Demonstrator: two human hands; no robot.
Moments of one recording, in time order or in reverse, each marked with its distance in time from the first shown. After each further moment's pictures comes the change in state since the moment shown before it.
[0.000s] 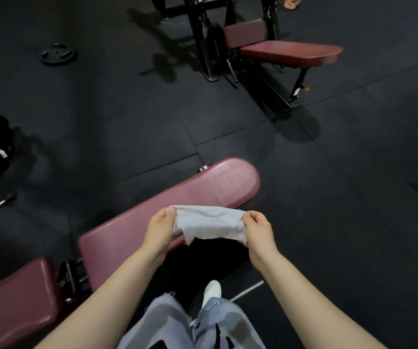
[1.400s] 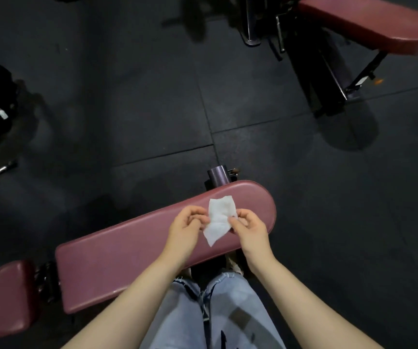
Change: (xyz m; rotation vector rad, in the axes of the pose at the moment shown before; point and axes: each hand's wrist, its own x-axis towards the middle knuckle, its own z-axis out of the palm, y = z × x) left_hand 0.222 0.082 0.132 -0.026 0.029 -0.073; right_hand 0.262 -0.105 0.065 -0.088 -0.365 -0.009
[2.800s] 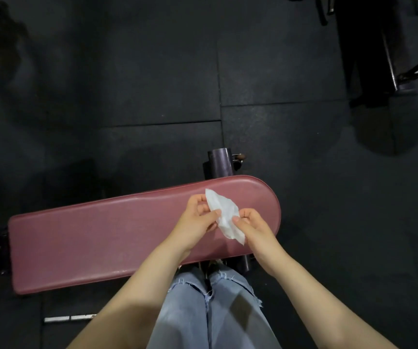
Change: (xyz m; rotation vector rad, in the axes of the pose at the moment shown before) left_hand 0.122 -0.057 0.084 -0.252 -0.076 -0.240; right_hand 0.142 0.059 -0.062 -0.218 -0.355 0.193
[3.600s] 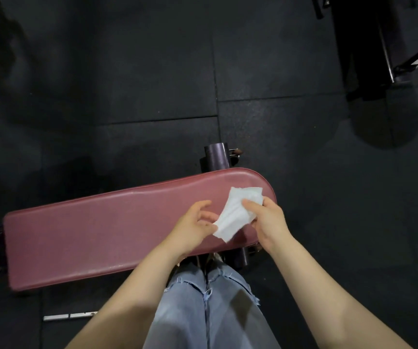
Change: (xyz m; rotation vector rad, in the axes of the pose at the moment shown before) left_hand -0.005 -0.034 -0.004 0.312 -0.074 0.019; right_hand 0.015 -0.003 -0.020 0.370 0.276 0.150
